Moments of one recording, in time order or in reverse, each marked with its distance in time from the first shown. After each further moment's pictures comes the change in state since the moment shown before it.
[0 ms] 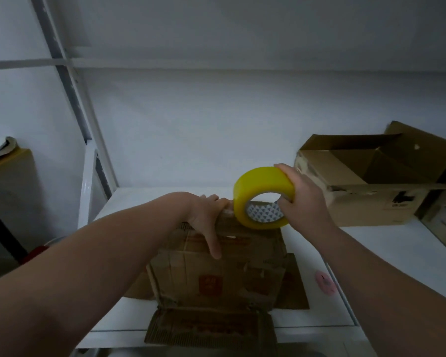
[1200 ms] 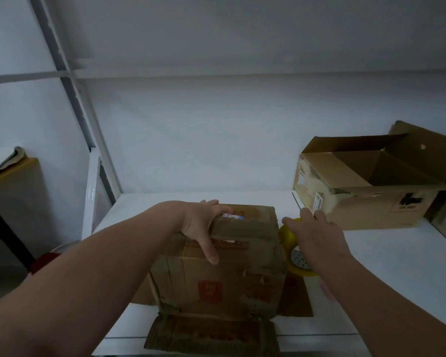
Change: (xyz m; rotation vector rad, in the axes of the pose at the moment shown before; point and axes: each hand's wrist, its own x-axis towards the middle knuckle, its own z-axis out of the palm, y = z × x) left_hand -0.009 -0.003 0.003 -0.131 0.022 0.018; right_hand -0.038 0.027 0.001 -0.847 -0.407 -0.004
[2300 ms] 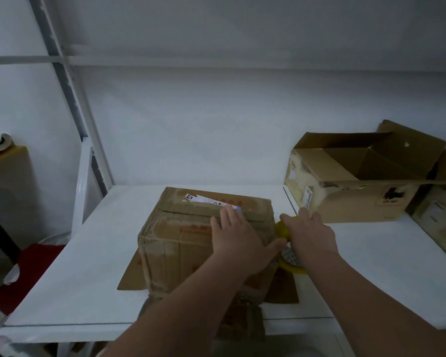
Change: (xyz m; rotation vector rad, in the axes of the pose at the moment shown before) left_hand 0.010 0.107 0.088 0.036 0.394 -0.305; right_hand -0.016 -0.008 0.003 0.066 -0.089 0.132
